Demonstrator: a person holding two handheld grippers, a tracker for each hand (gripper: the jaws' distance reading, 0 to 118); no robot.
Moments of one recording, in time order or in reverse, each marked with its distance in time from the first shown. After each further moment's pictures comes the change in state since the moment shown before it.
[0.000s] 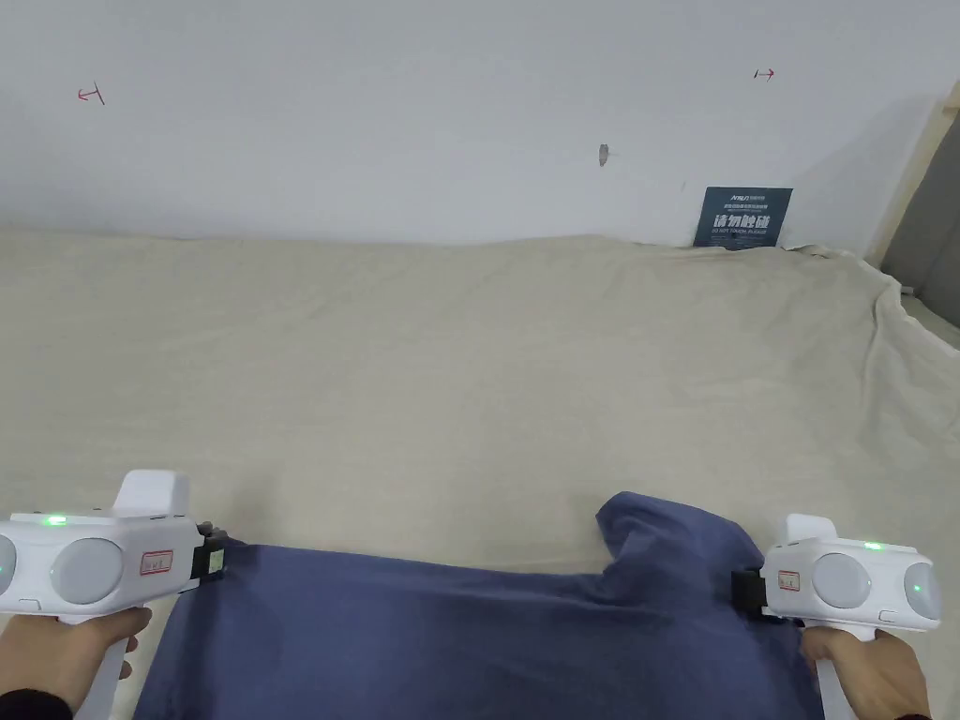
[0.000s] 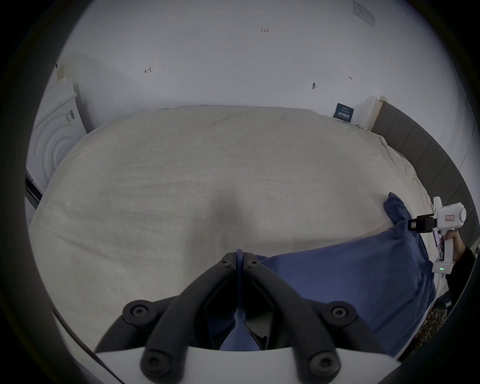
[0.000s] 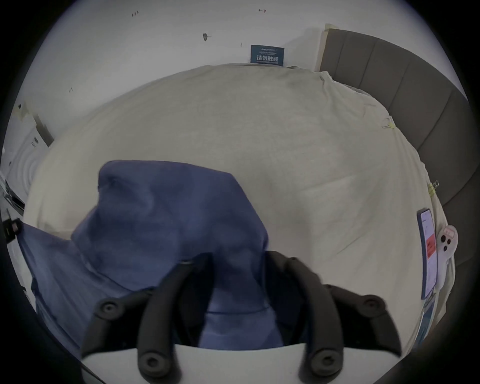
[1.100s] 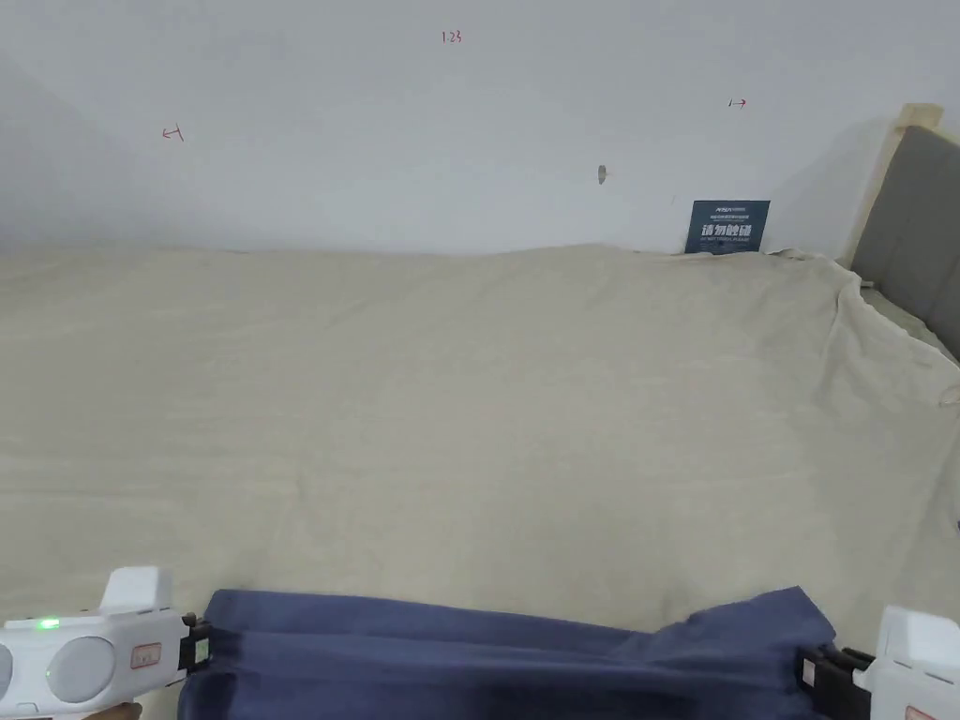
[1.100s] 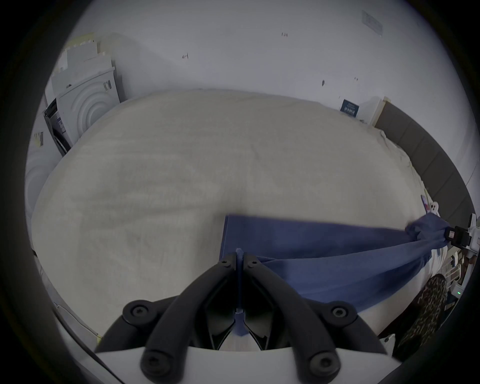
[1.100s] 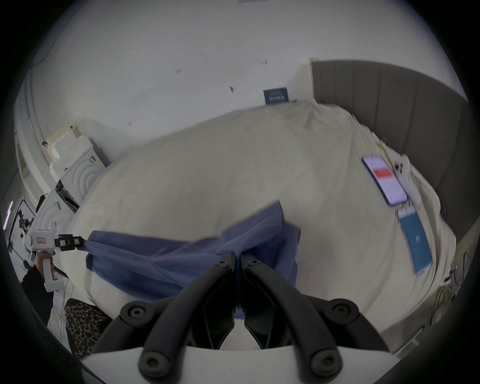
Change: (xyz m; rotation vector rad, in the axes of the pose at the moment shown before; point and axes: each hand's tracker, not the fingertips) left arm -0.021 -0.181 0.120 -0.042 0.068 0.104; right arm 0.063 -0.214 0.203 0.193 0.224 -0.069
